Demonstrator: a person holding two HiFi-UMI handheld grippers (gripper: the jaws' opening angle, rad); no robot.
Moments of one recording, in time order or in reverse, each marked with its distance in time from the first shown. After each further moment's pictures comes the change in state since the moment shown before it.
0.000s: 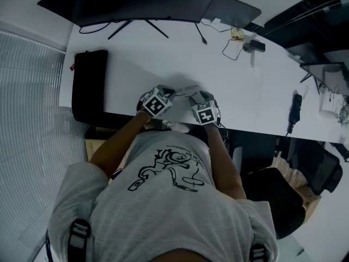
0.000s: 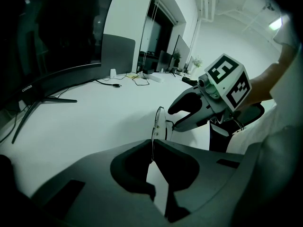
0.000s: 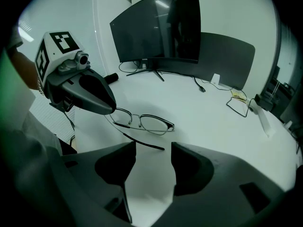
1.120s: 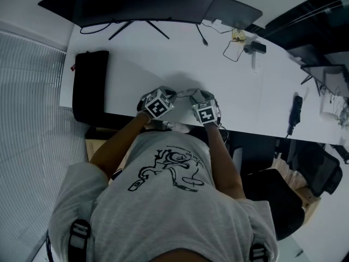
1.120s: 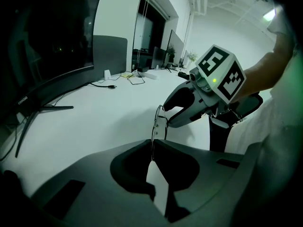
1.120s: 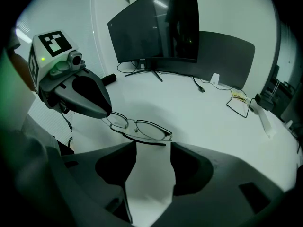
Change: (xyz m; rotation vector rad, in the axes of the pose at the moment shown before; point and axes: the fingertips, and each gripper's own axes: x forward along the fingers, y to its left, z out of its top) left arm 0.000 -0.004 0.002 0.082 0.035 0.000; right arm 0.004 -0.006 0.007 0.010 0.001 -0.008
